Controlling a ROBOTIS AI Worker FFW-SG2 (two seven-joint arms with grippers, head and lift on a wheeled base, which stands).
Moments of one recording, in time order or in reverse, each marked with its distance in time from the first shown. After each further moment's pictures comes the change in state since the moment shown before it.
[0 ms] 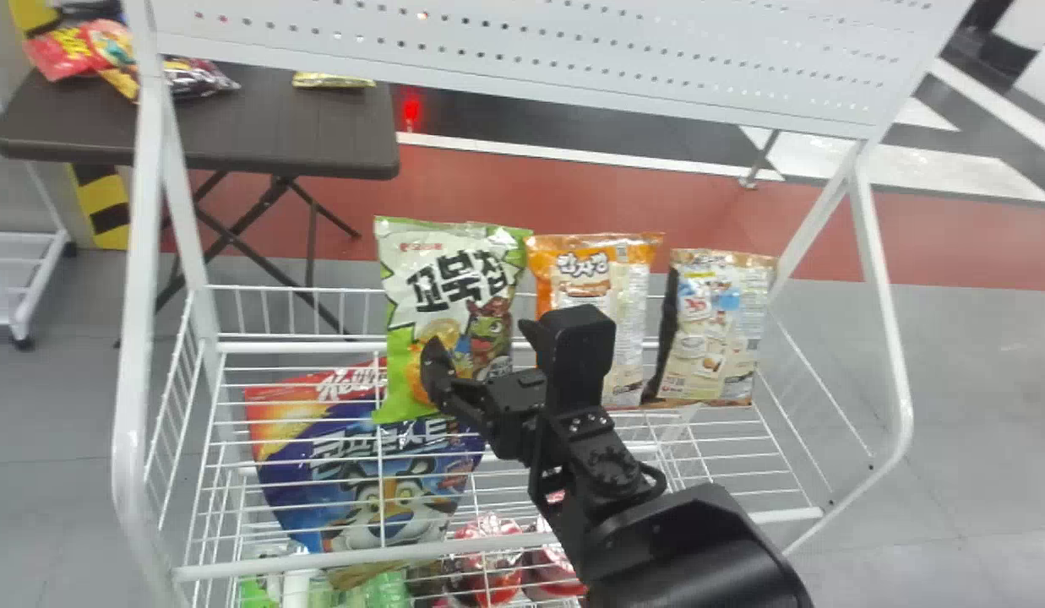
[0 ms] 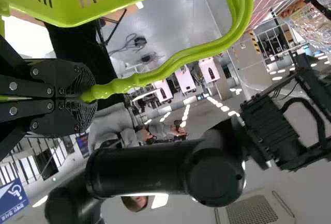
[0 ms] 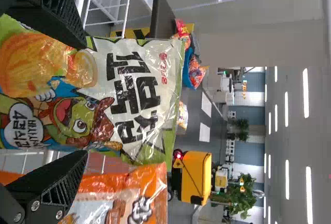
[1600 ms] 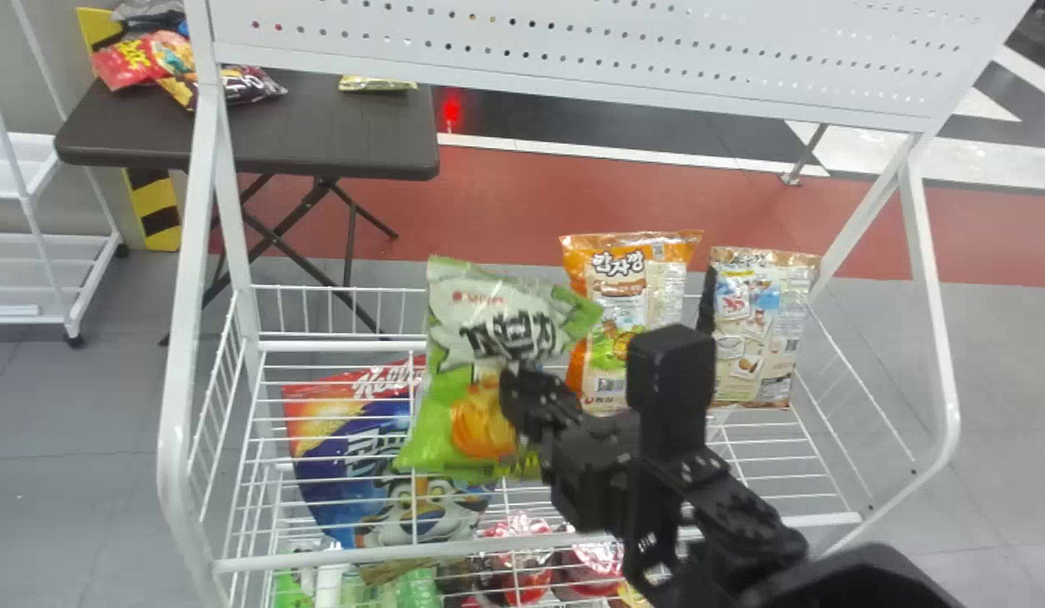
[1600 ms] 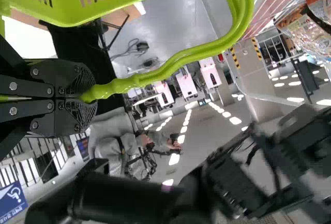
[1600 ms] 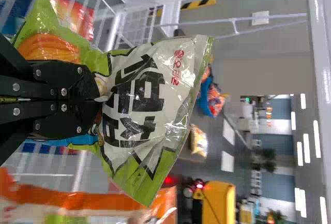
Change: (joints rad) left arm -0.033 -0.004 0.006 0.010 -0.024 0.054 0.009; right arm 0.254 -0.019 -0.060 -0.502 -0.006 0.436 0.207
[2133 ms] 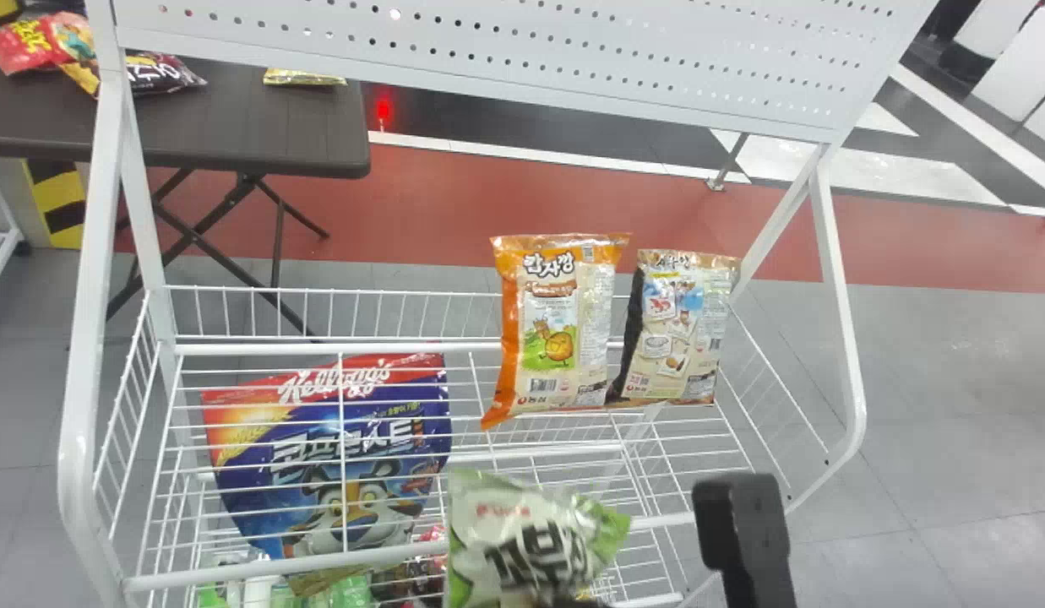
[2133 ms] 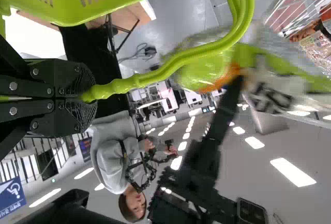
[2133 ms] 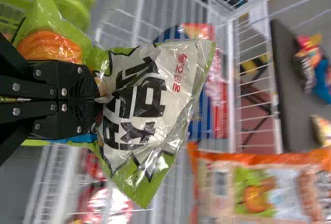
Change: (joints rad) left arm 0.000 -0.006 0.001 -0.002 -0.020 0.053 0.007; right arm 0.256 0.000 -0.210 -0.327 -0.035 0.569 0.176
